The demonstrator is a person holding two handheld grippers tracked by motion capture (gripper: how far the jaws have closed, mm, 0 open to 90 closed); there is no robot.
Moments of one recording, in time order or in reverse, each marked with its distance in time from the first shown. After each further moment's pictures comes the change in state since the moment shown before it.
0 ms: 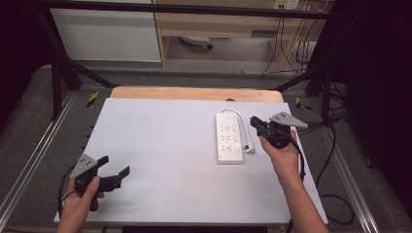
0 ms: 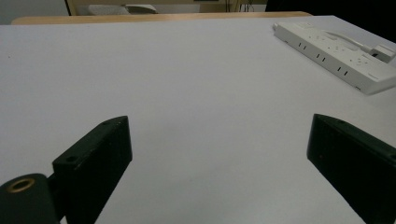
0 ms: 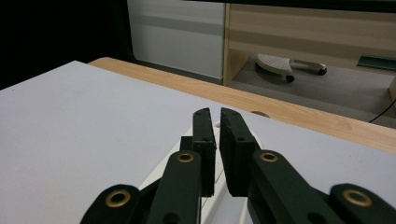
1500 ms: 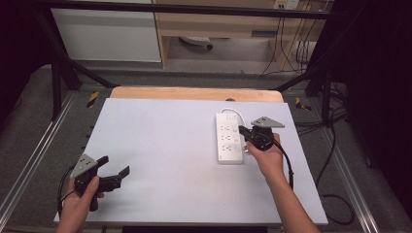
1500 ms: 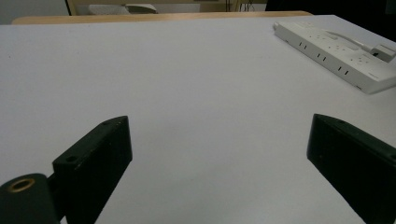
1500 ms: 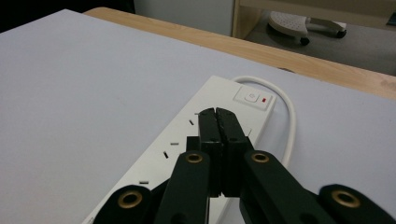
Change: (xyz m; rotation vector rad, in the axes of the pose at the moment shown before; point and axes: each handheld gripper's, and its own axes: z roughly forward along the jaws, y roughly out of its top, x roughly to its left) left arm 0.000 0.000 0.000 -0.002 0.000 -0.001; right arm 0.014 -0.030 0.041 0.160 0.020 -0.008
